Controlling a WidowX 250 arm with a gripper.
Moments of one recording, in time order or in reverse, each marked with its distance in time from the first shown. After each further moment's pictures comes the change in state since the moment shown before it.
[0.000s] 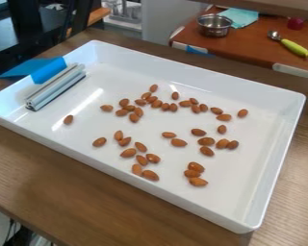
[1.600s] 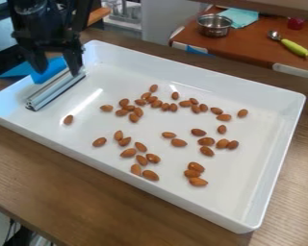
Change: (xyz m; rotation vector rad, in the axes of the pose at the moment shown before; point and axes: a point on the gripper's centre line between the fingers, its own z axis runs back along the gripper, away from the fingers) arm 0.007 -0.056 -0.131 -0.004 0.135 0.144
